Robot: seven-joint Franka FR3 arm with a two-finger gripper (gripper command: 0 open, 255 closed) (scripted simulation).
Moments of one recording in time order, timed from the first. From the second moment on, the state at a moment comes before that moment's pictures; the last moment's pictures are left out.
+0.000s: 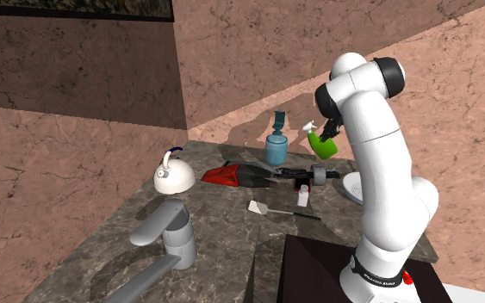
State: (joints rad) arm -0.68 0.61 -1.11 -1.77 1.06 1.75 -2.24
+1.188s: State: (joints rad) arm -0.70 0.66 -1.07 -1.79 1.11 1.80 -2.29
